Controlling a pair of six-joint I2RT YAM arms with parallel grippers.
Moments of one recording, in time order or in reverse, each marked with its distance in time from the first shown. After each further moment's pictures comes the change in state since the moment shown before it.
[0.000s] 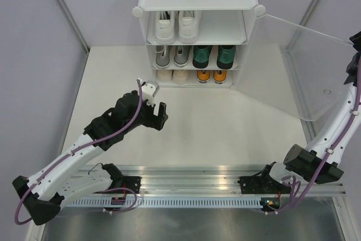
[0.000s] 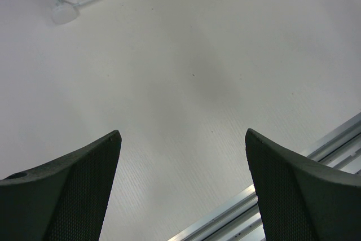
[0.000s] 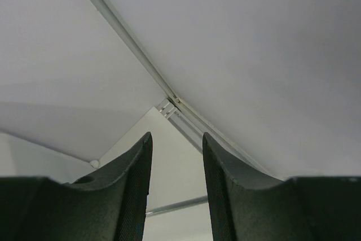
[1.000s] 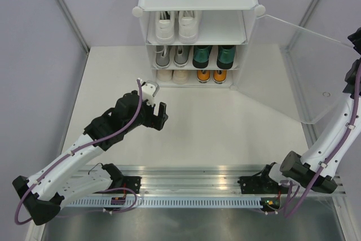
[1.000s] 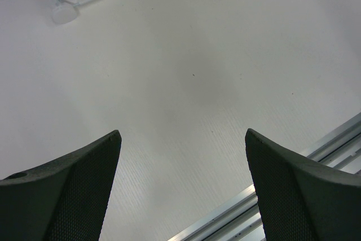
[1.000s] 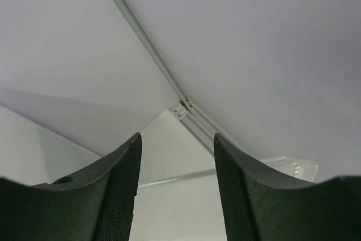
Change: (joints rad) left arm 0.000 0.000 0.000 0.000 0.000 0.000; right arm 0.000 -0.105 0.023 -0.056 -0.063 -0.002
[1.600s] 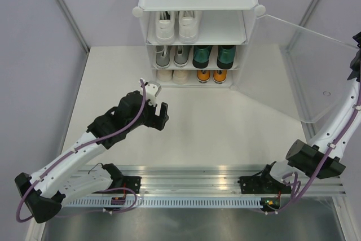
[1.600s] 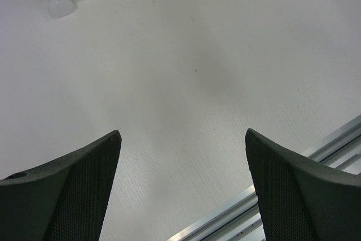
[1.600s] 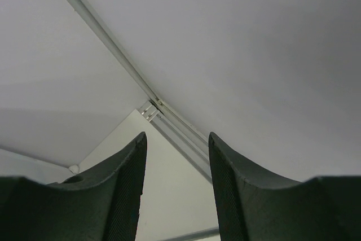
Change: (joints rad) left arm 0.000 0.029 -0.003 0.000 -0.002 0.000; right arm -0.019 0.157 0.039 0.030 0.097 -0.053
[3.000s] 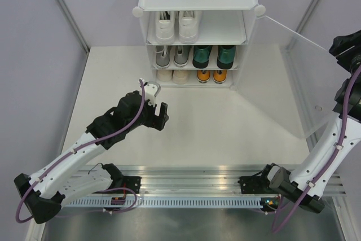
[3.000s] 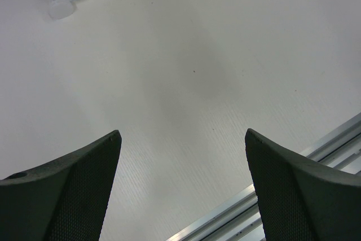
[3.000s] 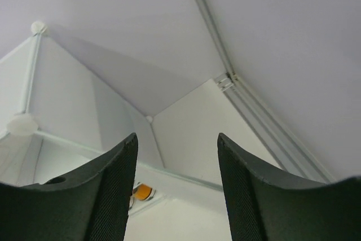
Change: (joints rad) left arm 0.000 -0.008 0.000 0.000 0.005 0.000; right arm -0.007 -0.333 -0.251 0.007 -0.381 0.098
